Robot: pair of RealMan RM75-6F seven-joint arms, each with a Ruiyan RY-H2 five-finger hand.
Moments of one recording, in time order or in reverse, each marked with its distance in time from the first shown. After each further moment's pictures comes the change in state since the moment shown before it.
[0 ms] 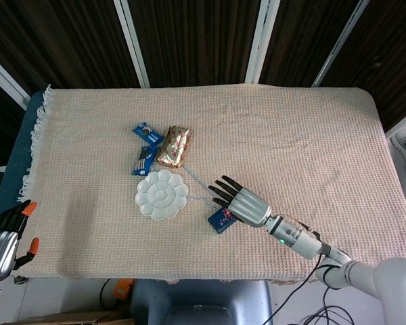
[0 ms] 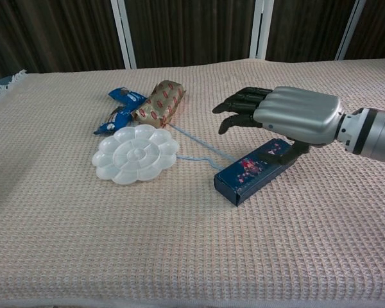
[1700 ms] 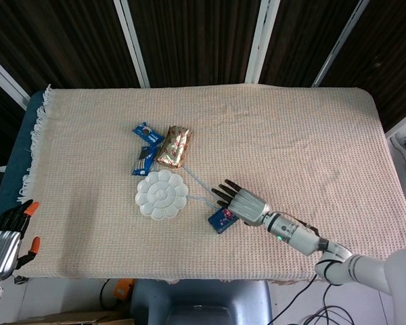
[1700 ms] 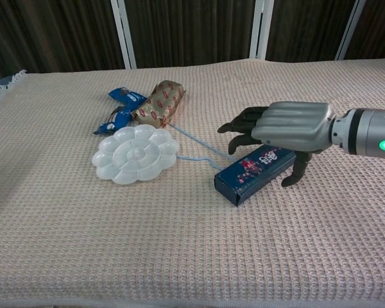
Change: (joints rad) left arm -0.002 -0.014 -0.003 0.005 0.005 0.006 0.045; right arm 0.069 0.117 0.010 -0.193 0.111 -0.293 -0.173
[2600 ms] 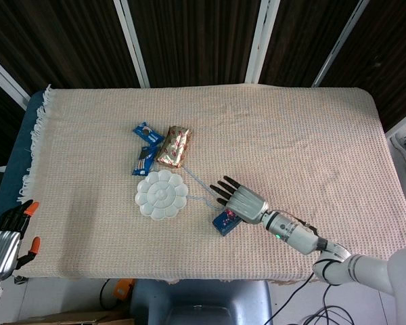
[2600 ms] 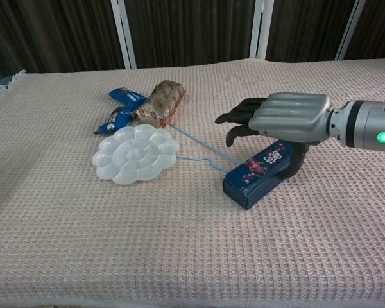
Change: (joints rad) left arm -0.001 0.003 0.001 -0.001 -0.001 -0.003 -0.009; right arm 0.003 0.015 0.020 -0.040 0.036 0.009 -0.028
